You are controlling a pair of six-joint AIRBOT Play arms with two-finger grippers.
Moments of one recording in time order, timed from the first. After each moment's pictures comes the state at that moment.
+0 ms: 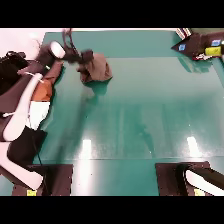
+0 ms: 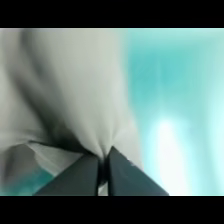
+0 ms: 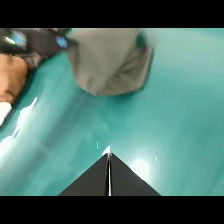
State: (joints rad) left arm -0.25 -1.69 1.87 1.21 -0.77 -1.67; right arm -0.02 -1.11 1.65 -0.88 1.30 1.34
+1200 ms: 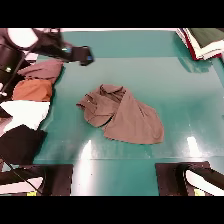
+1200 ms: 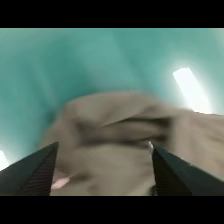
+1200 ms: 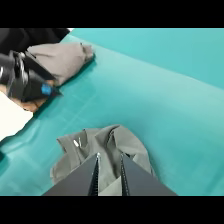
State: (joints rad) left arm -0.29 -1.37 1.69 1.29 -1.16 -1.58; right arm -0.02 -1.11 1.99 -0.88 1.50 1.43
